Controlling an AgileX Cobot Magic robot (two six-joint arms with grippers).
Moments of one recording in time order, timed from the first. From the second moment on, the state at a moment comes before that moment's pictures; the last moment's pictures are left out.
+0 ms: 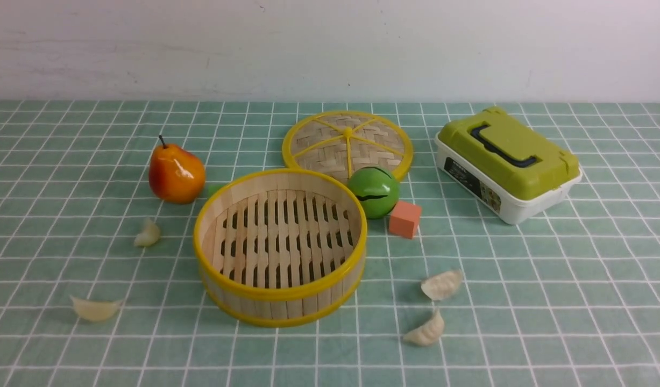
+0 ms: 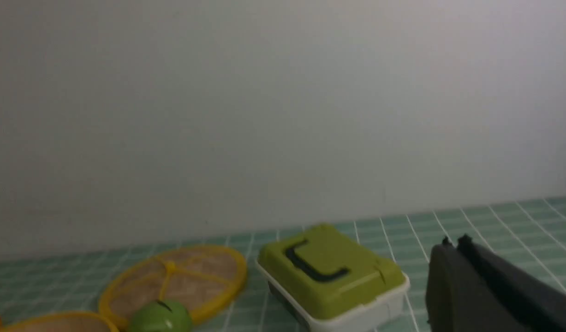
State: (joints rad) right arm 0.02 0.46 -0.40 -0.28 0.03 0.48; left arm -0.03 0.49 -0.57 0.21 -0.05 -0.70
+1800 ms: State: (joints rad) right arm 0.34 0.89 -0.46 0.23 0.55 -0.22; left arm -0.16 2.05 -1.63 0.28 0.89 -0.49
